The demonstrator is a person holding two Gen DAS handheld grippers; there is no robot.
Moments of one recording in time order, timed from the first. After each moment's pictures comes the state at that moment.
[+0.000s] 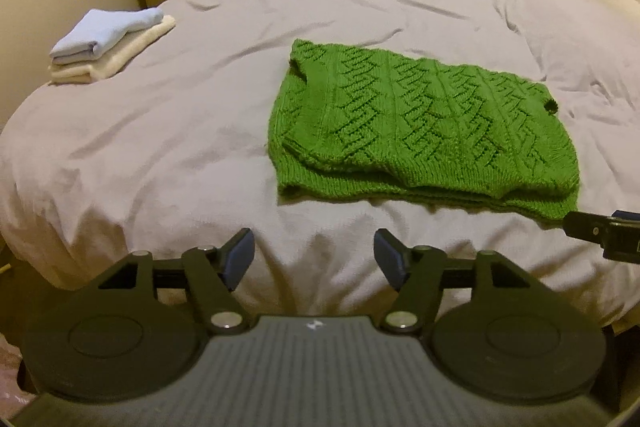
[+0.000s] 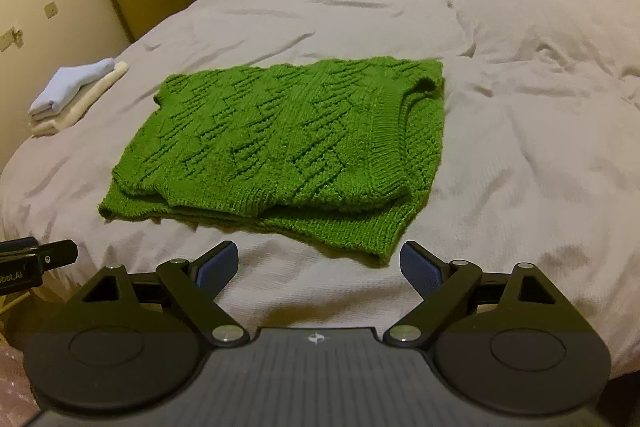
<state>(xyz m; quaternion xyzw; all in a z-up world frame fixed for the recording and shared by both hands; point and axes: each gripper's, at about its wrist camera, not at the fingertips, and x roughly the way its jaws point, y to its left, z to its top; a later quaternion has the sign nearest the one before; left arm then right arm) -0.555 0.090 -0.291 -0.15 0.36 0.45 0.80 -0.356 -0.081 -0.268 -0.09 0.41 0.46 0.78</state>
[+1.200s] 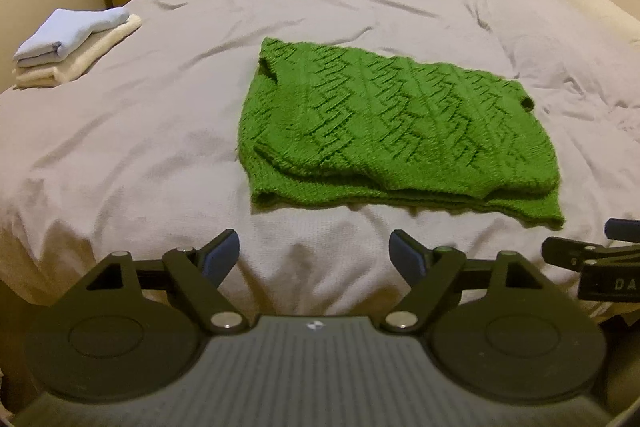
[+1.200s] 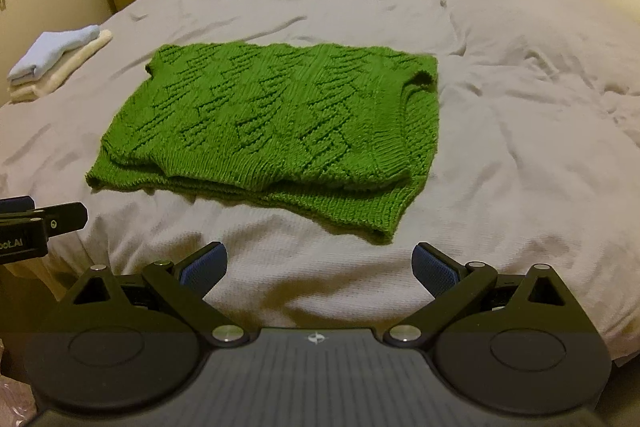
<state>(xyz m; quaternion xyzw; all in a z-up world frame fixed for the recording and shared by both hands) -0.552 0.107 -0.304 -0.17 0.36 0.41 0.82 -0.383 -0.068 -0.263 -0.16 0.40 0.43 0.79</state>
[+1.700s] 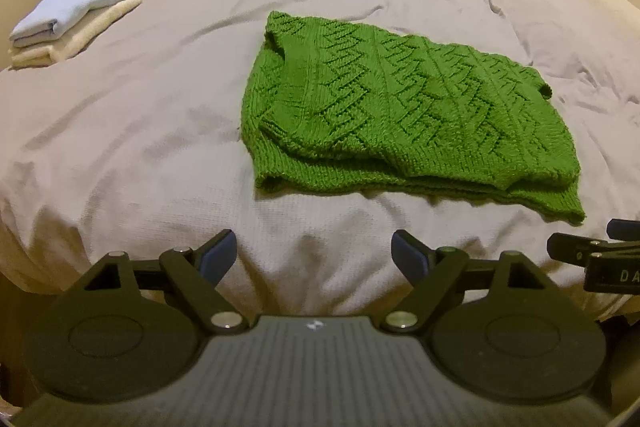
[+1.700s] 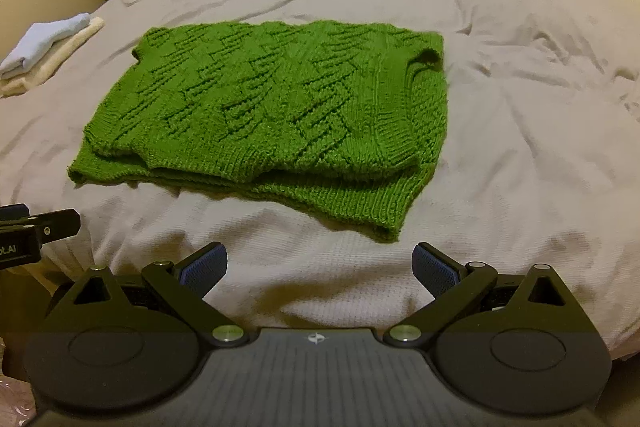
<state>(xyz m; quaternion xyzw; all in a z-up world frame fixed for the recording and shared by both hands) -0.547 0.126 -0.324 -0.19 0.38 0.41 0.81 -0.369 -0.051 -0.284 -0.17 0.43 0.43 0.78</state>
